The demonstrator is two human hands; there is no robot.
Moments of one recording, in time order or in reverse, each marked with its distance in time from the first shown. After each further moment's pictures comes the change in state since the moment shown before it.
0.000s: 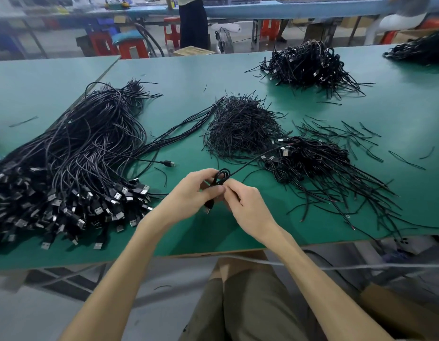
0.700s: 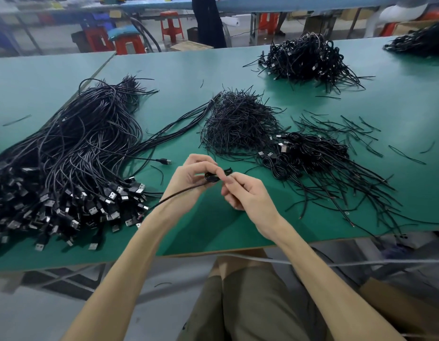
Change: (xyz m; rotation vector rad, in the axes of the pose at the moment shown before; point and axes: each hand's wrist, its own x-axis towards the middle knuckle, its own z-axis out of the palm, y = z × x) left_hand -0.001 0.006 0.007 -0.236 0.169 0.106; right_hand 0.003 0.000 -0.011 0.493 -0.018 0.171
